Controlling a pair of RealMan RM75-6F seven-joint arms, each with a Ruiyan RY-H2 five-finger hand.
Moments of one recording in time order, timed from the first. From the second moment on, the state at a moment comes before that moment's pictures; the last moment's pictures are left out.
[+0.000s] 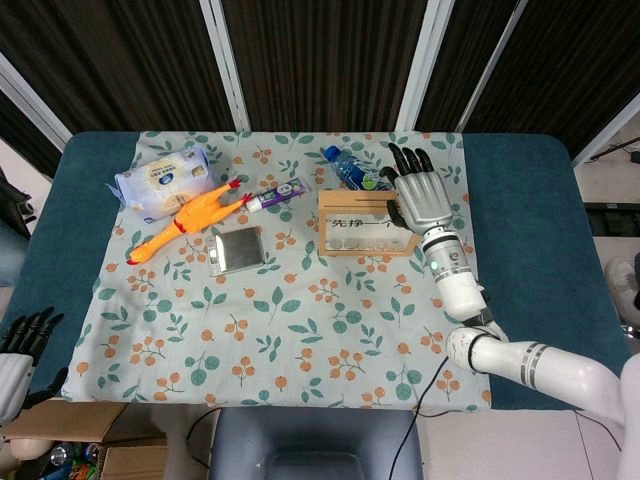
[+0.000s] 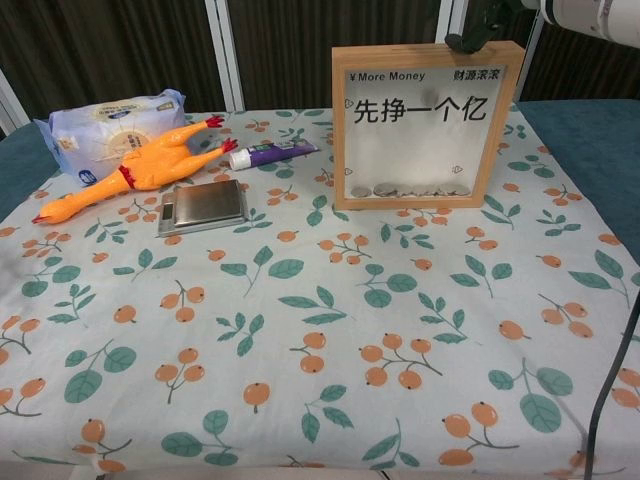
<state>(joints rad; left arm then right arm) -0.08 -1.20 0.04 -1.23 1.60 1.51 -0.28 0.95 -1.38 0.37 -1.44 -0.76 0.98 -0.56</state>
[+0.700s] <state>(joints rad) -0.07 -1.18 0.01 -1.29 1.59 1.57 -0.21 0.27 -1.11 -0.02 -1.77 -1.24 1.54 -0.28</state>
